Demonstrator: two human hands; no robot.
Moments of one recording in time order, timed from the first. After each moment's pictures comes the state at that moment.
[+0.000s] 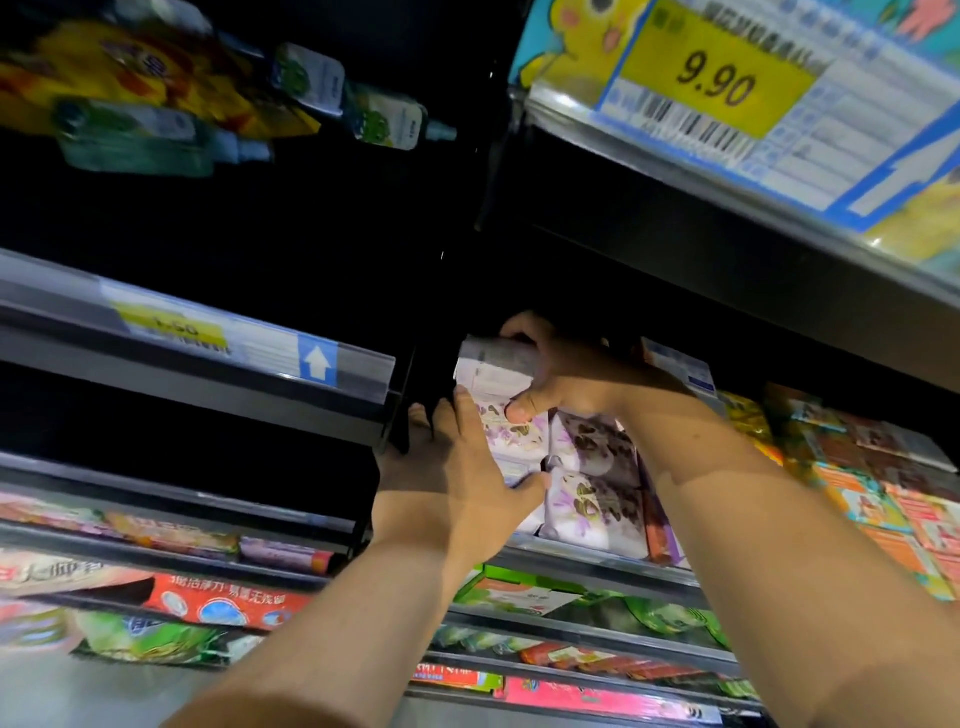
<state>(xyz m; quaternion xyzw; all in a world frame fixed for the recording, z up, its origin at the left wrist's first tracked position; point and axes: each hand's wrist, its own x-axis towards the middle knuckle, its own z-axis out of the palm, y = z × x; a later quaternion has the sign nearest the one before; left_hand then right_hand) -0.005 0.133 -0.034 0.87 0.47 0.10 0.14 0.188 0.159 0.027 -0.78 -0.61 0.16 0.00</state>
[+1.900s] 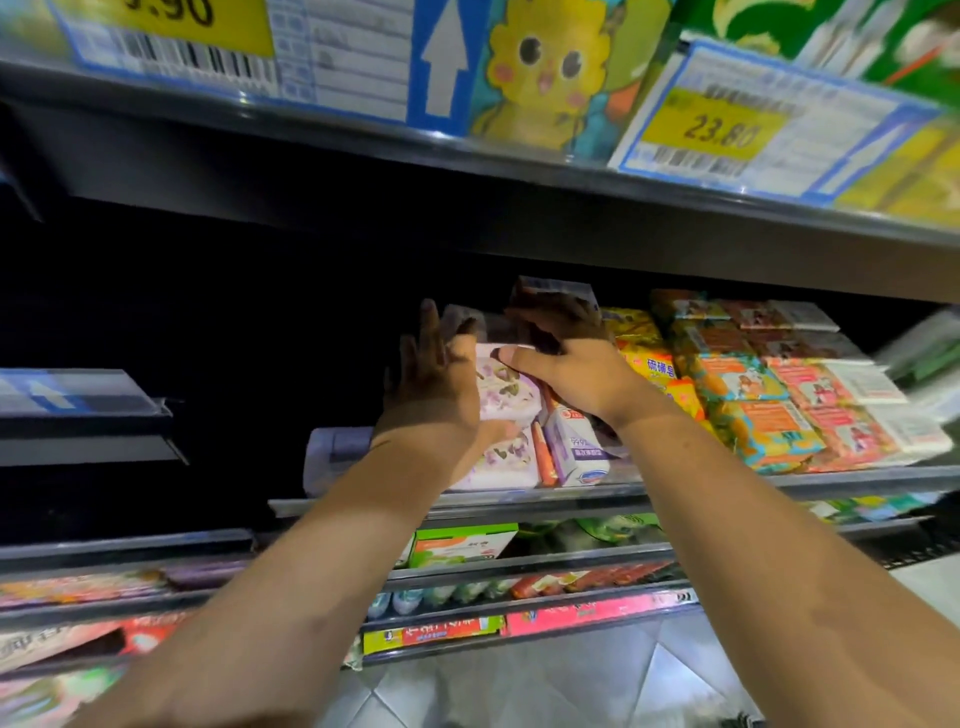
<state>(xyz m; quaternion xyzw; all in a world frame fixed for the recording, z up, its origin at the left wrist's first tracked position) 0.088 0.118 -0.011 0.90 0.36 0.05 0.25 0.241 0.031 0.017 -0.84 -0.45 0.14 0.28</state>
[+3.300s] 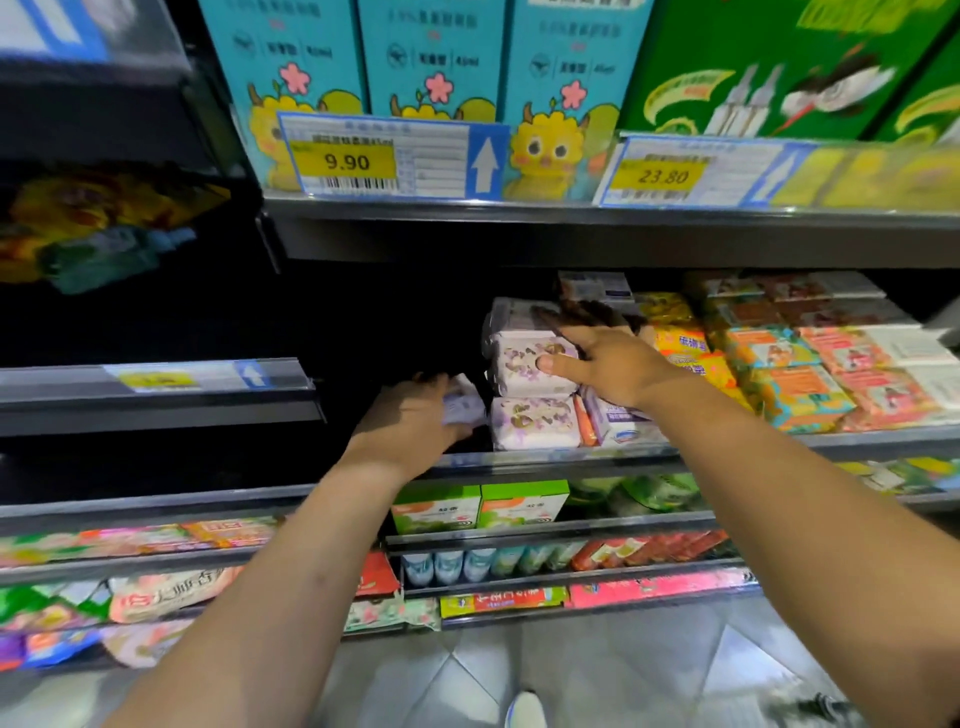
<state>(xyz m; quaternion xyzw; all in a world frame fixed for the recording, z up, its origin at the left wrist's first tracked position) -0.013 0.138 0.001 0.93 0.32 0.04 0.20 0.213 0.012 0.036 -0.86 -0.47 0.16 0.08</state>
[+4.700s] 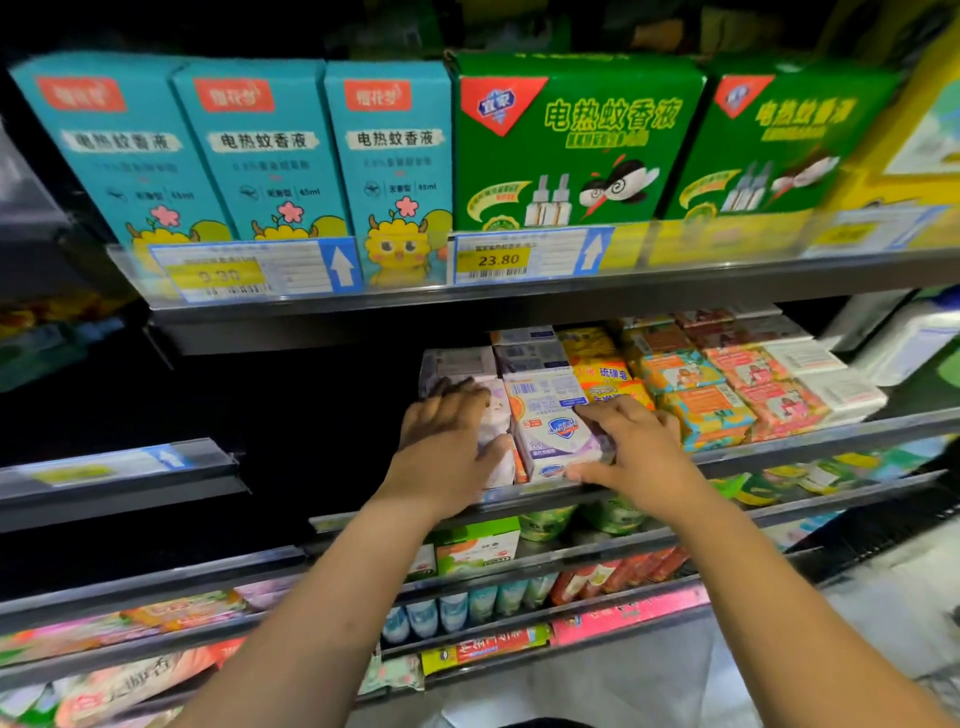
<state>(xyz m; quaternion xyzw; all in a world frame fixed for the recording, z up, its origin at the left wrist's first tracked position) 0.061 0.080 0.019 0.96 0.24 0.05 0.14 0.228 -0.106 0.012 -0.89 -0.43 0.05 0.15</state>
